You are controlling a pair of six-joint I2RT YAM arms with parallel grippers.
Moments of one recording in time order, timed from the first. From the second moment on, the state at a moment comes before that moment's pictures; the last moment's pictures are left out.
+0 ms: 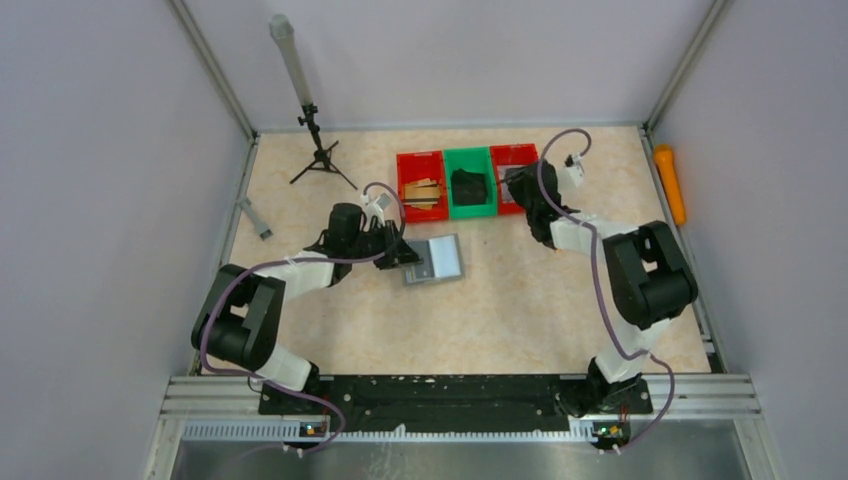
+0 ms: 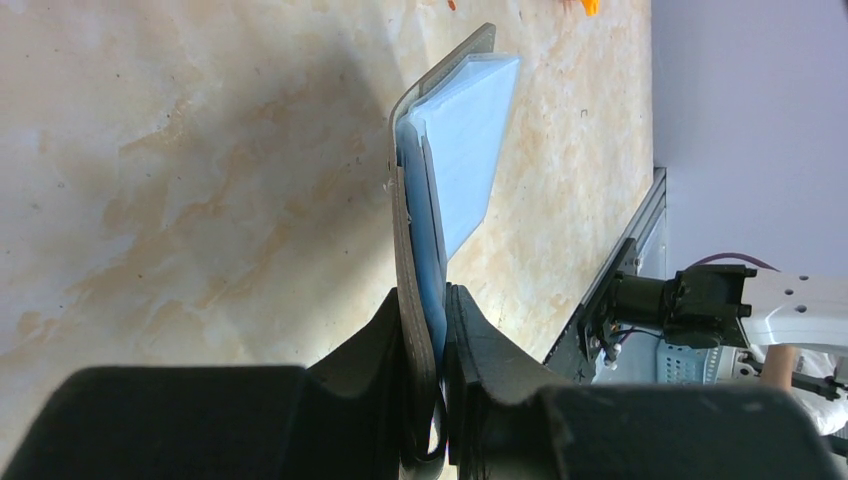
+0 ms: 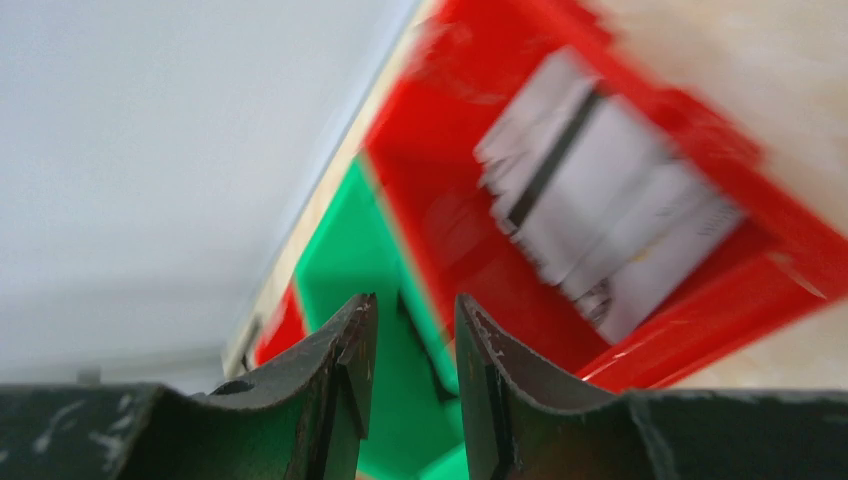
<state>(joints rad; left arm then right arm) -0.34 1.52 0.66 0.24 0.69 -0.65 0.37 1.79 0.98 0.37 0.45 1.30</state>
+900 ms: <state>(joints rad) -0.34 1.55 0.69 0.20 0.69 -0.61 0.56 1.33 0.58 0.42 -0.15 0.62</state>
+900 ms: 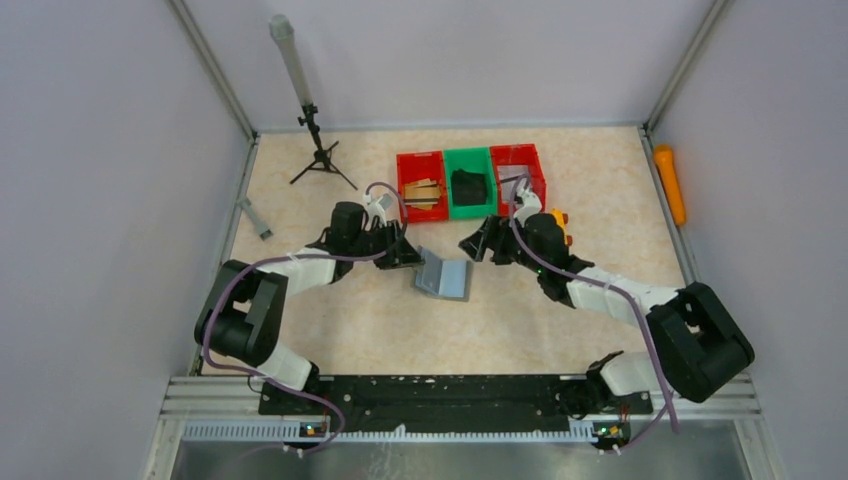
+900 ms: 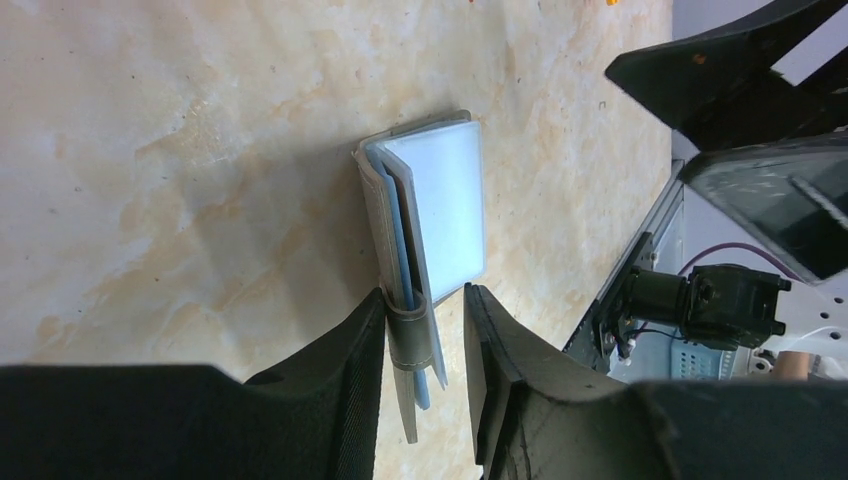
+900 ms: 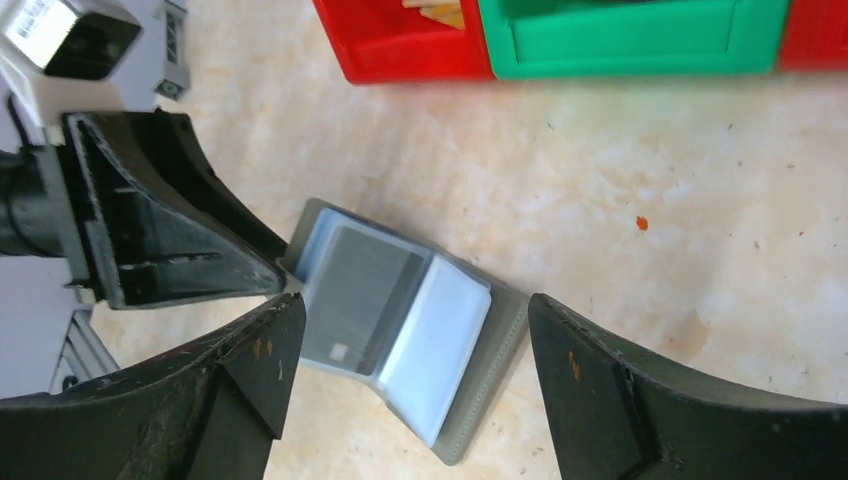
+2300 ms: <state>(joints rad) -0.34 1.62 0.72 0.25 0.77 -0.65 0.63 1.71 0.73 0.35 -0.36 0.61</state>
